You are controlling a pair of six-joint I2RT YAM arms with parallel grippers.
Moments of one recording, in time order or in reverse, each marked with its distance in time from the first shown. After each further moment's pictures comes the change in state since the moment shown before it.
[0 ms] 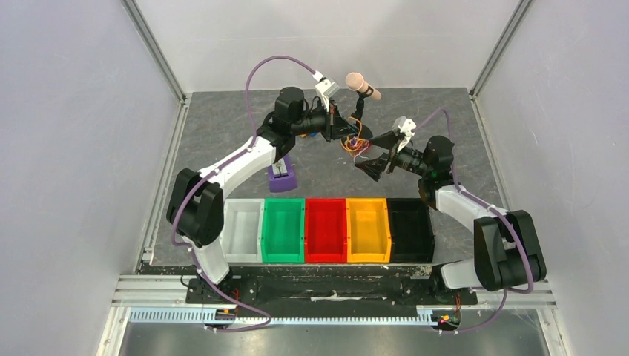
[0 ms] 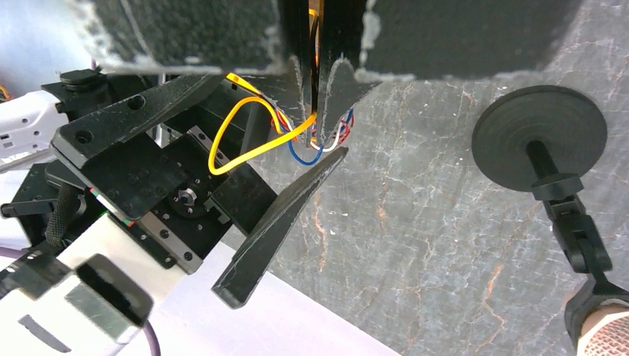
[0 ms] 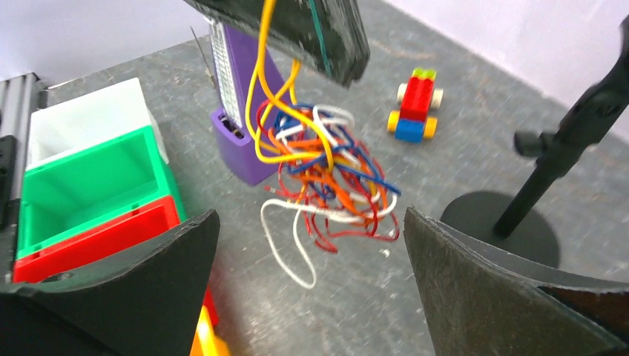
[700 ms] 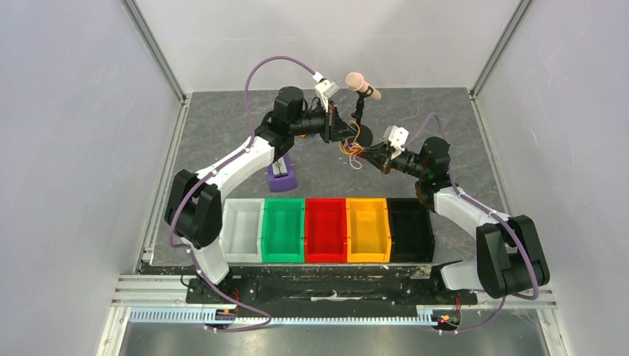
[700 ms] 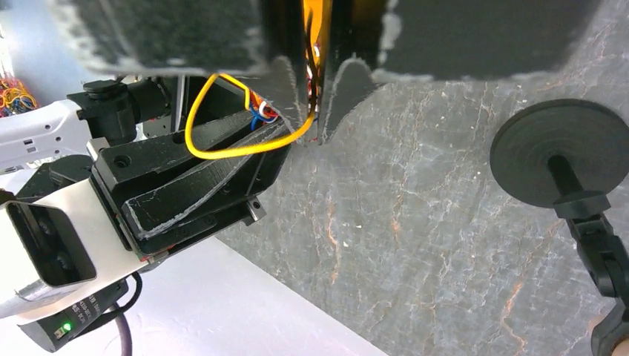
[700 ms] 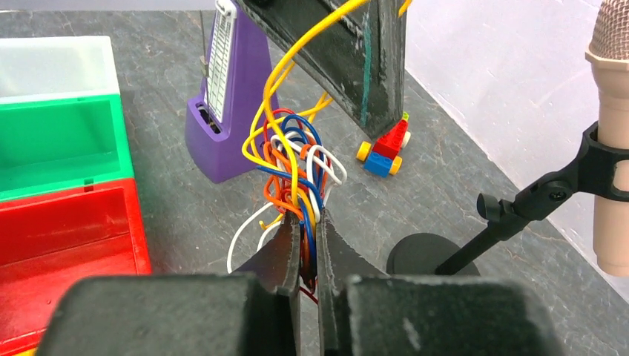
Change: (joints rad) left arm 0.000 -0.009 0.000 -0.031 0.031 -0.049; right arm 0.057 -0.035 0.000 0.028 0.024 -0.277
